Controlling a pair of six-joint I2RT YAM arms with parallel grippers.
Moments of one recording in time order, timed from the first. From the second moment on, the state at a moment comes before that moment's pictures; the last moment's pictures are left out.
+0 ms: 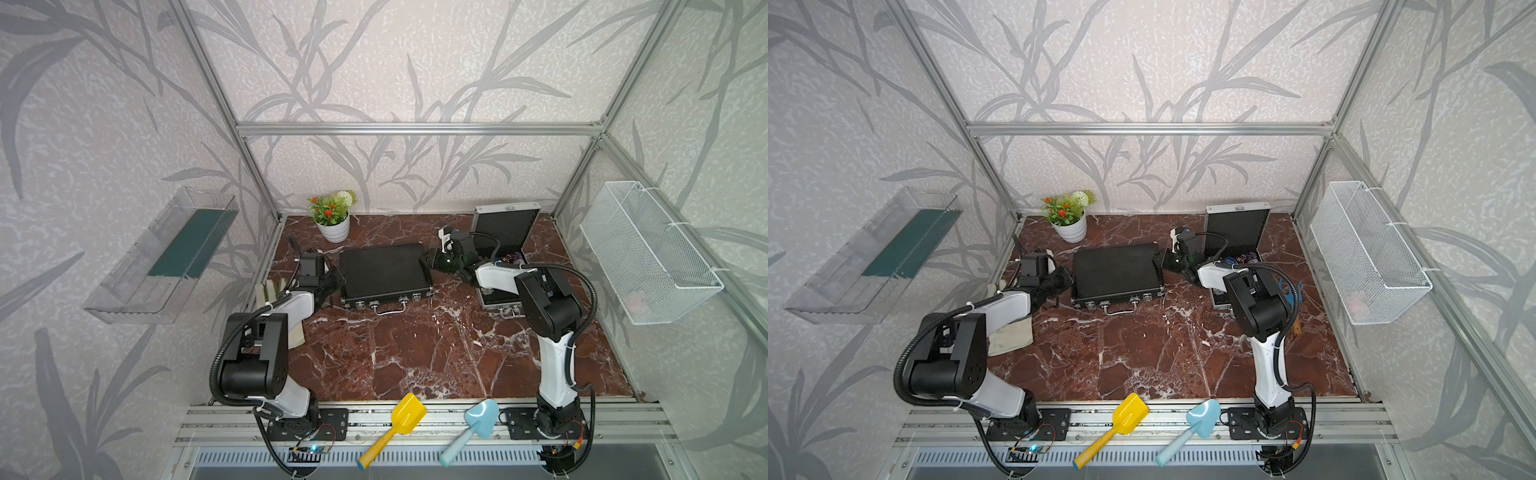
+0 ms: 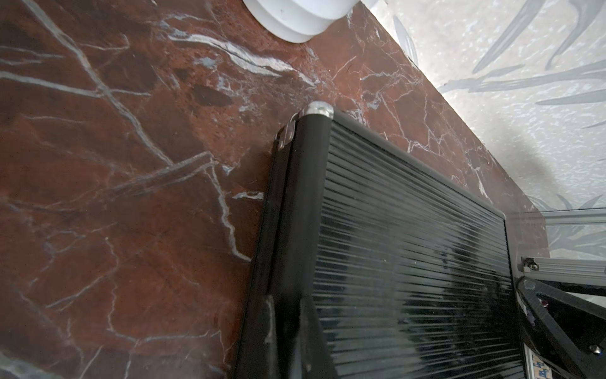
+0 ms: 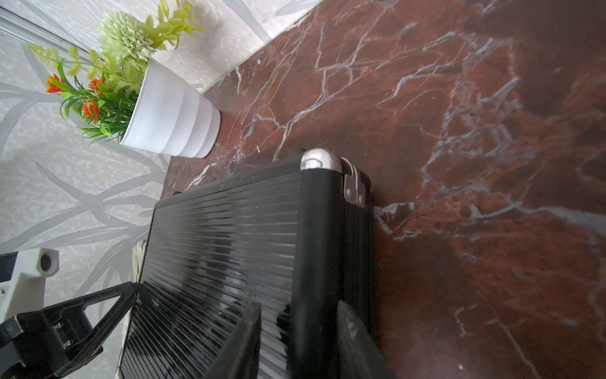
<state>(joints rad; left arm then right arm) -0.02 1.55 0.74 0.06 0.22 -0.63 0.44 2.09 1.28 0.25 -0.38 0.72</state>
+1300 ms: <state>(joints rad) -0.09 1.46 0.82 -0.41 0.20 -0.59 0.60 1.69 0.77 0.25 -0.37 0.74</state>
